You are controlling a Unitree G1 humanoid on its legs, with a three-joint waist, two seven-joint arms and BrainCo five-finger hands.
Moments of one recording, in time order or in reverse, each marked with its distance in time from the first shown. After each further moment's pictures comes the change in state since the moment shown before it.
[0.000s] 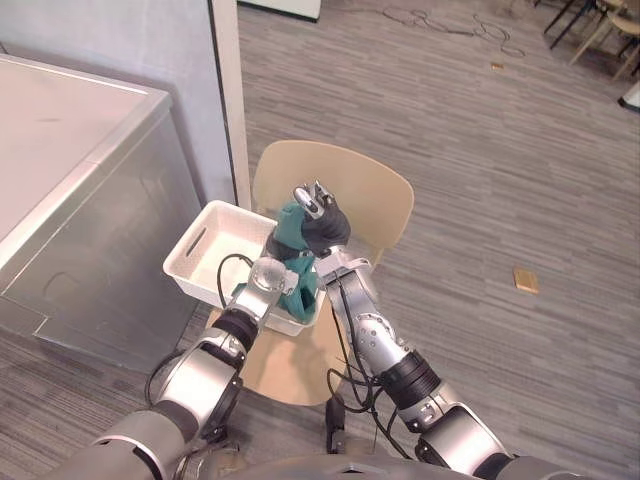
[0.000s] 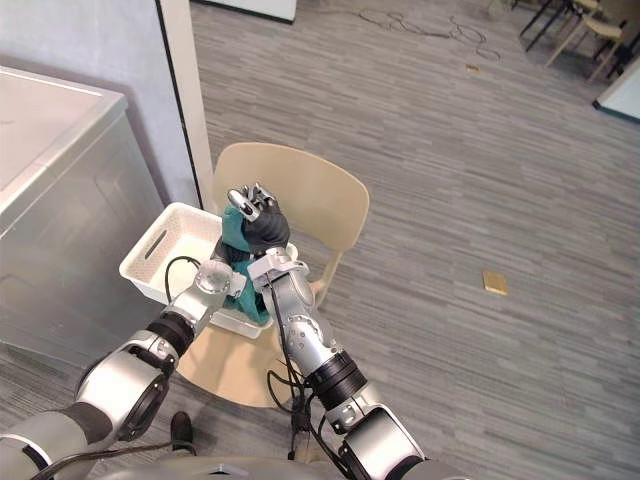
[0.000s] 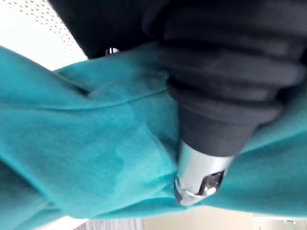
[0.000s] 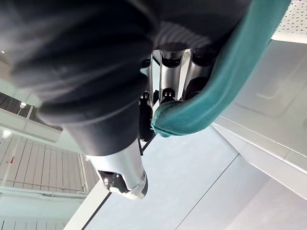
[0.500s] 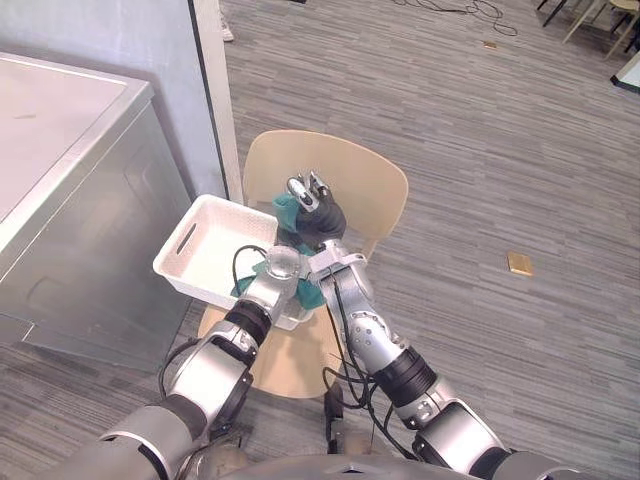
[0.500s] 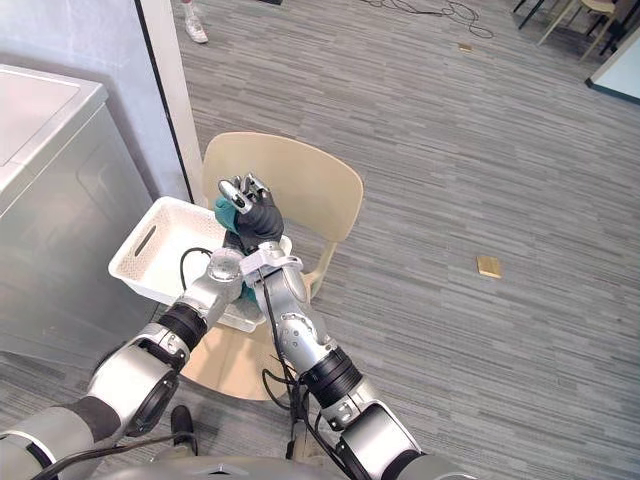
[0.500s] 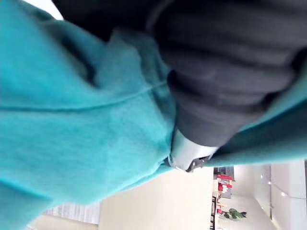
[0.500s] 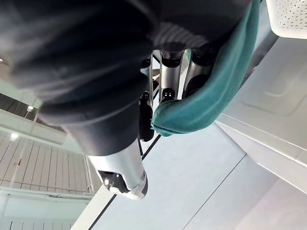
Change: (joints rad) left arm -0.015 -0.034 -0.063 -0.089 -0.212 -0.015 0.040; right arm -0.023 0.003 0.020 -0.041 0.000 -0.024 -0.036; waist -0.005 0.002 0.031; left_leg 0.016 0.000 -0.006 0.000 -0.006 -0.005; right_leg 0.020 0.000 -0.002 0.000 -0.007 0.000
